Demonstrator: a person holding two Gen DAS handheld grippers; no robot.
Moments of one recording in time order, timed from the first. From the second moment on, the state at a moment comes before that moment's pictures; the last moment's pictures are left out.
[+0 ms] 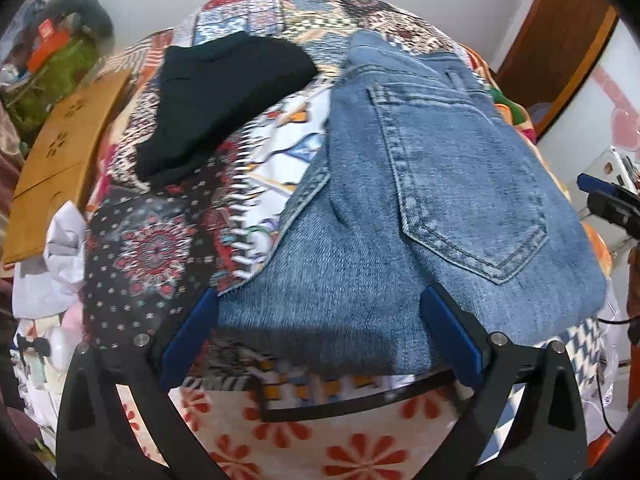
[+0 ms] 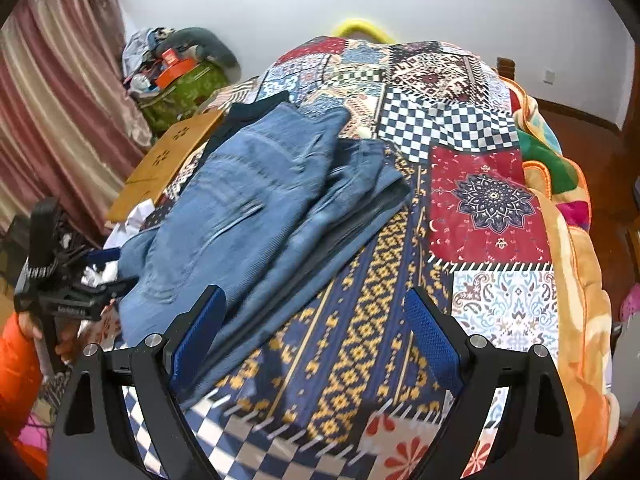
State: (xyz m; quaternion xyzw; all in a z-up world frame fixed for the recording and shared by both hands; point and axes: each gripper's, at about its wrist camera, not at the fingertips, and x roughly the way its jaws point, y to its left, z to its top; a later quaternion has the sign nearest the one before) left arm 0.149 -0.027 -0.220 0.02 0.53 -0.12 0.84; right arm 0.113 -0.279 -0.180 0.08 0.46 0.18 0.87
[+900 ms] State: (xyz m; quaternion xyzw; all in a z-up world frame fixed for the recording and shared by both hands) left arm 0.172 -0.027 -0.193 0.04 0.48 -0.13 0.87; right arm 0.103 -0.265 -0.210 0.06 0.47 0.22 0.85
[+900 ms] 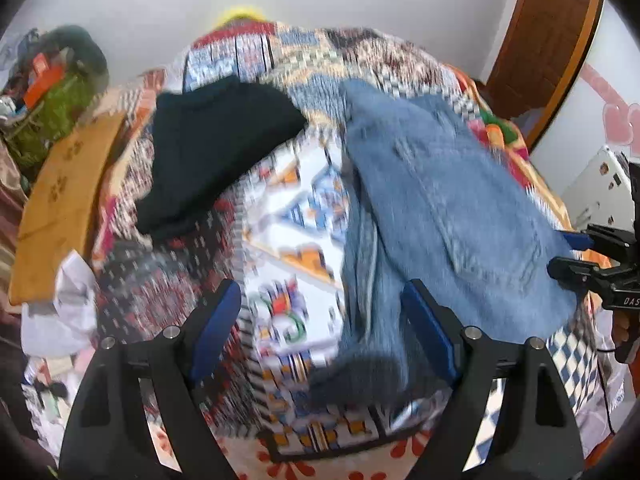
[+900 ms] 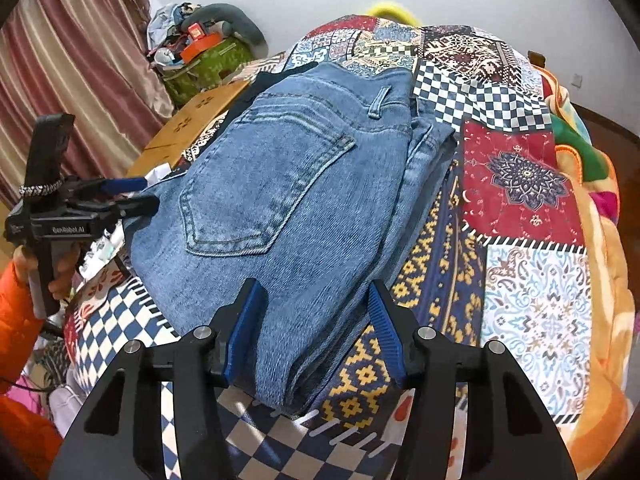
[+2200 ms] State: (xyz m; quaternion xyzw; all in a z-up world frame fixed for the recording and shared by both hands) left arm 0.357 -0.125 -0.241 0.11 0.51 -0.16 0.84; right arm 0.276 -0.284 -0.240 0.03 0.44 0.16 0.88
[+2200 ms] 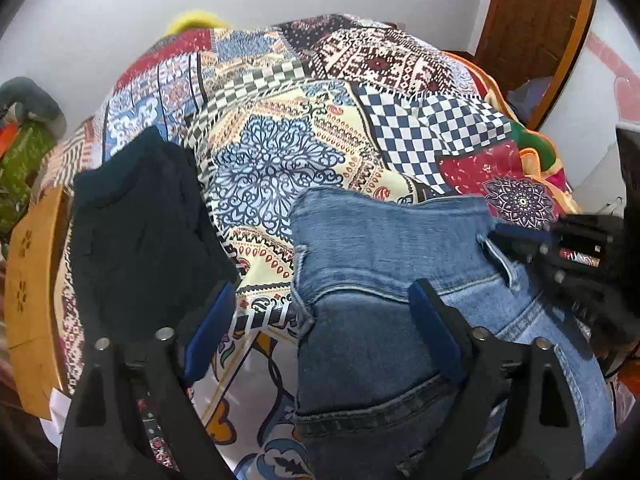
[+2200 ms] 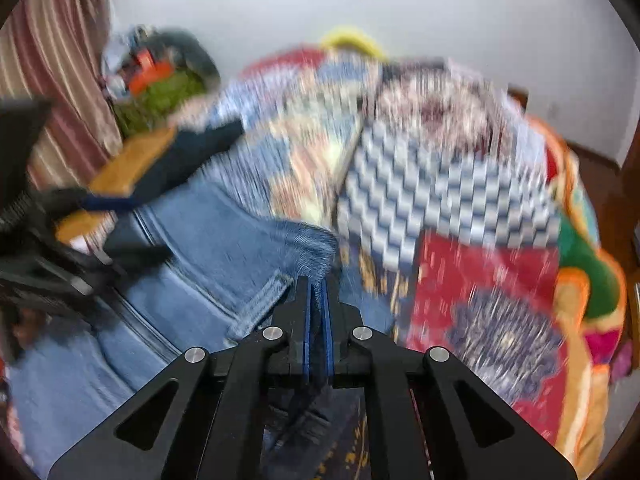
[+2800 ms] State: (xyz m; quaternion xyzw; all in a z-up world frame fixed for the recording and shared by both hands) left arm 0.295 -0.081 -0.150 0.08 0.43 -0.18 0.88; right arm 0.206 -0.298 -0.151 0.04 0.39 0.15 0.91
